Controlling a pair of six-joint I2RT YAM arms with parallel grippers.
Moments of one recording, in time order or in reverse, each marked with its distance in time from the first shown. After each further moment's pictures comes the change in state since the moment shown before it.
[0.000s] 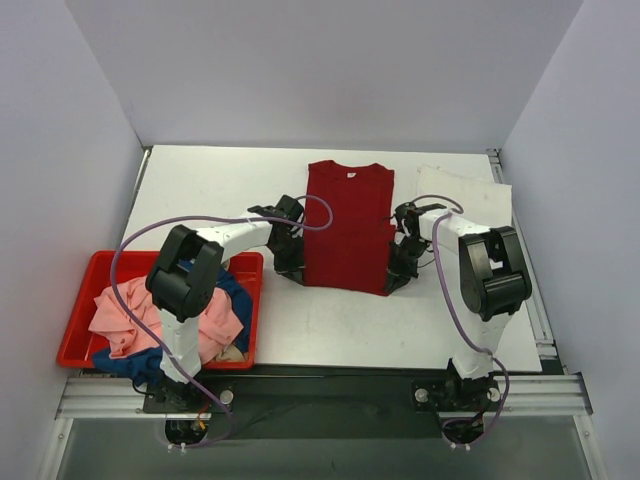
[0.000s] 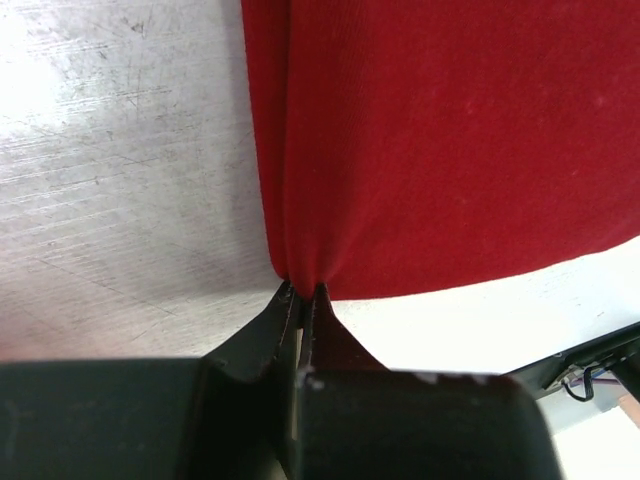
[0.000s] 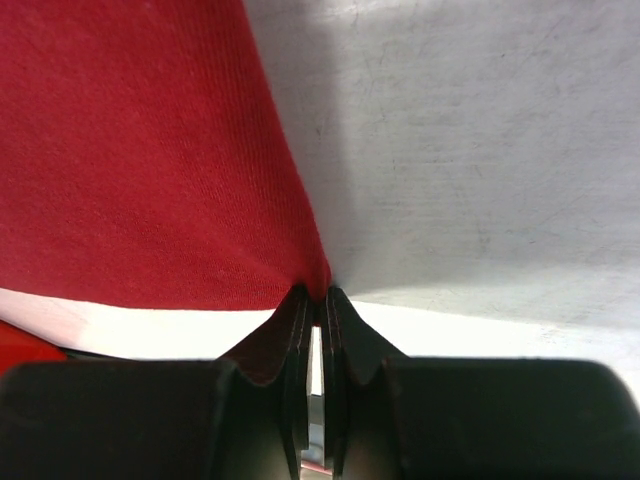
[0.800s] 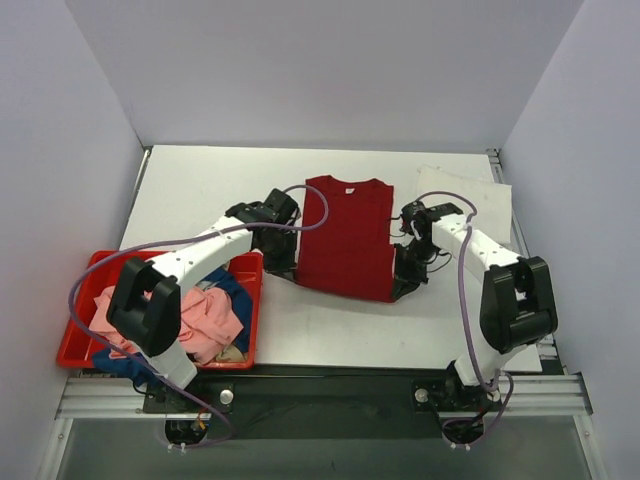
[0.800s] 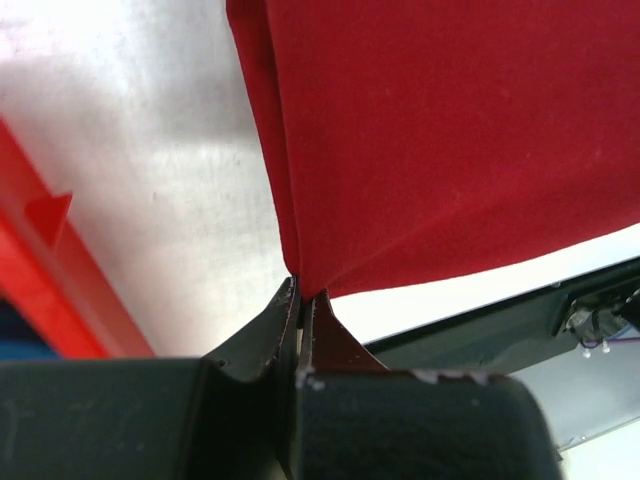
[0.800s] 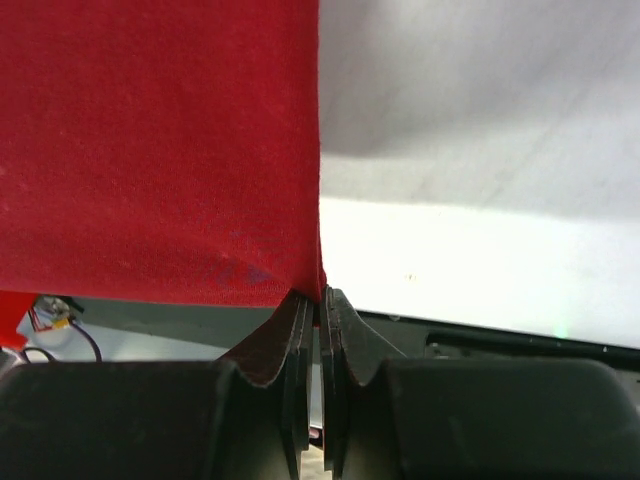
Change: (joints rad) left arm -0.048 -0.290 -0.034 -0.168 -0.094 0.014; right arm 0.024 -0.242 -0.040 -0.185 -0.001 -0.019
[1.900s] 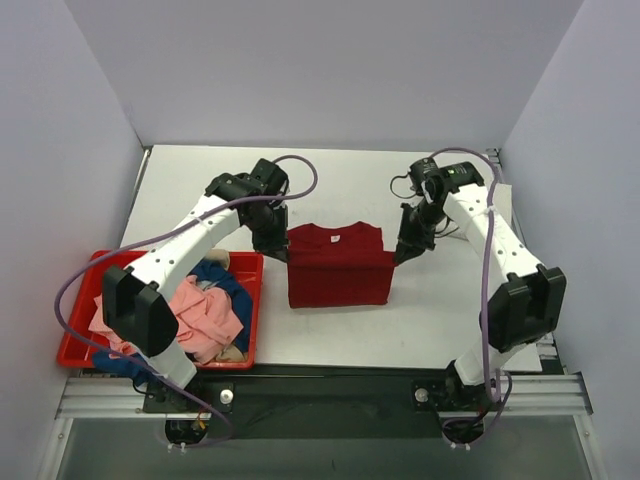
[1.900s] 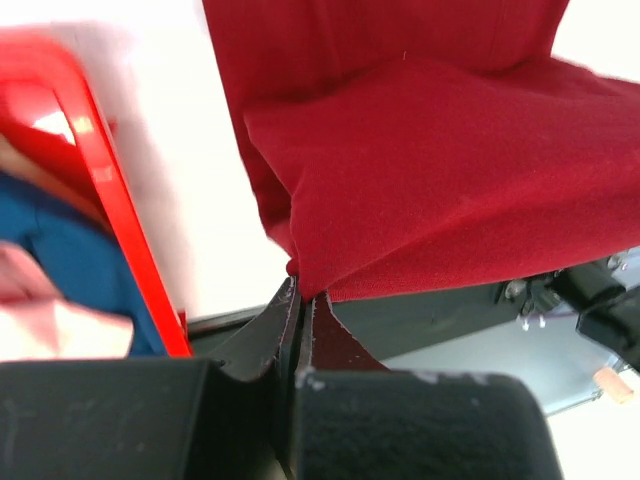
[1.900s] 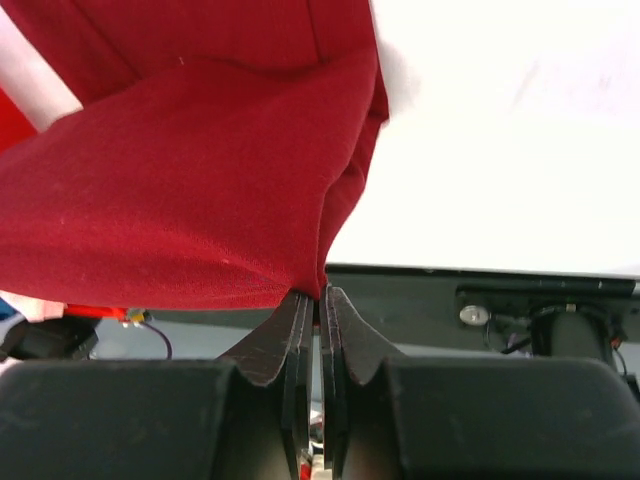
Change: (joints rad) left arm 0.028 -0.052 0.282 -0.325 -0.017 -0.045; right arm 0.011 -0.048 0.407 -0.304 0.053 0.089
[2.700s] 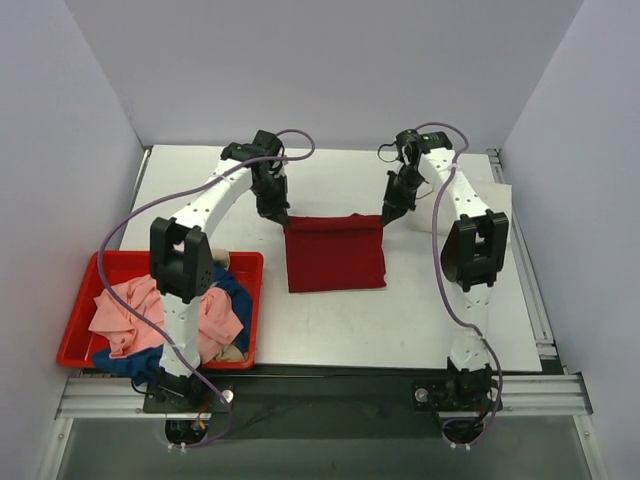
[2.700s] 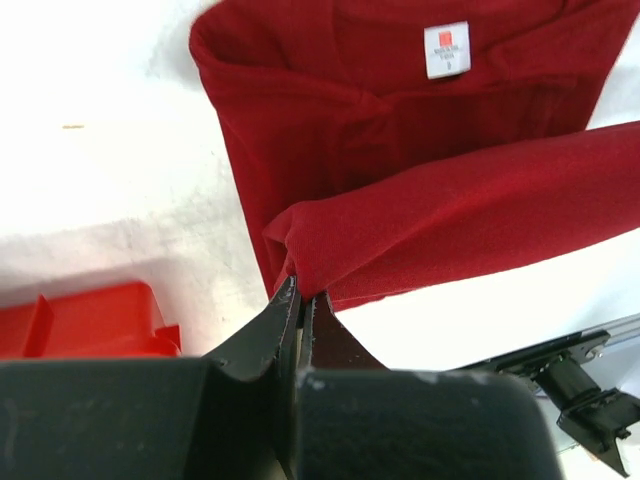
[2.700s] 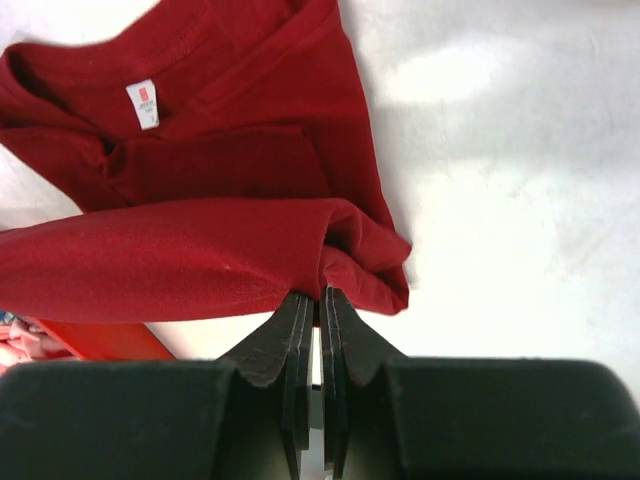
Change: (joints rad) left arm 0.183 0.463 0.401 0.044 0.062 0.141; right arm -0.079 0.583 0.562 0.033 0.005 -0.071
